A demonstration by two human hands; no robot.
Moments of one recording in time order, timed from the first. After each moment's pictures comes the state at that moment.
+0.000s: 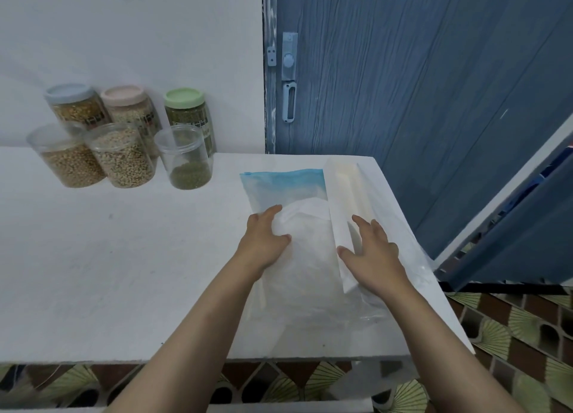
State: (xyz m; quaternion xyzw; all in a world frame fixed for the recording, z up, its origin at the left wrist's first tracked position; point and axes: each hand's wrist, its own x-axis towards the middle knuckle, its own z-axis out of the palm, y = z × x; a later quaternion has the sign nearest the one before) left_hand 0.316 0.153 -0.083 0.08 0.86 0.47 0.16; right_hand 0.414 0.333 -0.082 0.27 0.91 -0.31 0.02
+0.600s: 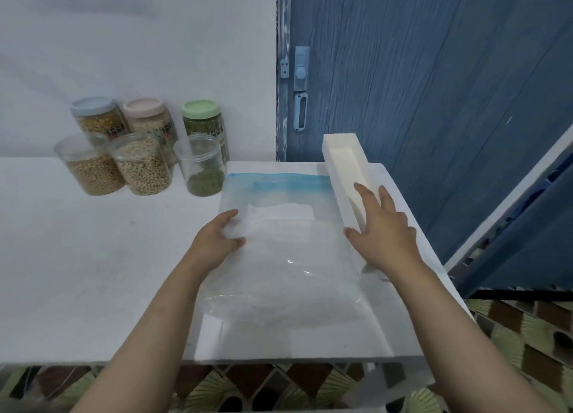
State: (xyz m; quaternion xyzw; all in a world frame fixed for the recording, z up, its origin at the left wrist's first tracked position) left_hand 0.274 0.047 -0.097 0.06 0.86 0.50 0.11; right_hand 0.392 0.313 -0.038 0.24 0.95 -0.18 -0.04
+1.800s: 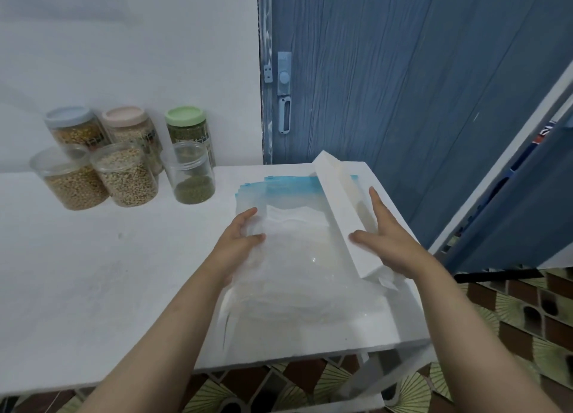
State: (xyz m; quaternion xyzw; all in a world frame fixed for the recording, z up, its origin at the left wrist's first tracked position) left_hand 0.283 0.083 -0.093 0.07 0.72 0.66 0.20; right_hand 0.410 0.350 -0.062 0.21 0.86 -0.48 -0.02
